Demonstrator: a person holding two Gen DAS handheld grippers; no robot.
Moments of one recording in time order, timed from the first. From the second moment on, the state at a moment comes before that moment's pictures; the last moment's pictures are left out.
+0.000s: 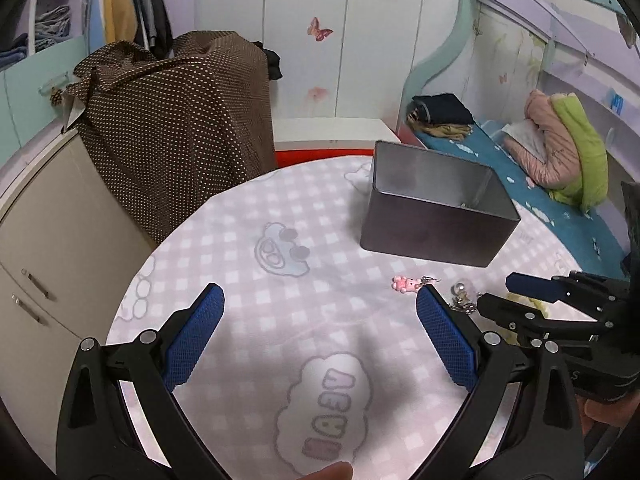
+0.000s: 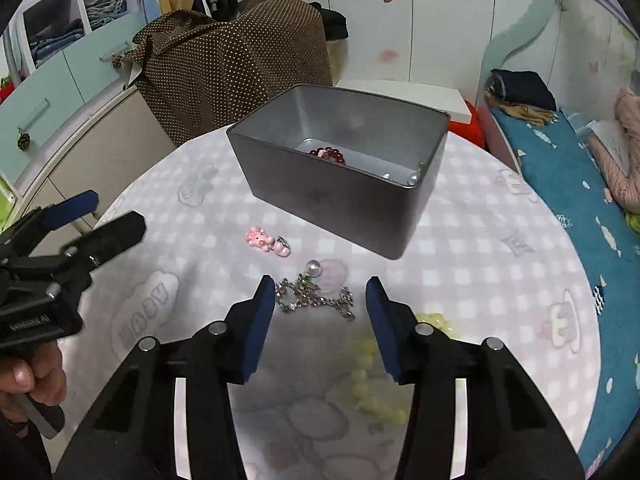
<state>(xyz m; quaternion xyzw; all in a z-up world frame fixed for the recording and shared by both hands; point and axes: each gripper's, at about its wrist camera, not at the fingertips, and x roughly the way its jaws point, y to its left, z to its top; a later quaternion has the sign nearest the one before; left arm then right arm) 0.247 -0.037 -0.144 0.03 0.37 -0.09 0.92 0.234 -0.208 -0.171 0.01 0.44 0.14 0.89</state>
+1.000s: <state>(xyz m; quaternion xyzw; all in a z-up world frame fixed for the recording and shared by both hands) 0.307 -0.077 -0.199 0.03 0.44 -0.17 0.88 0.230 -0.236 -0.176 0.03 0.45 0.13 0.88</state>
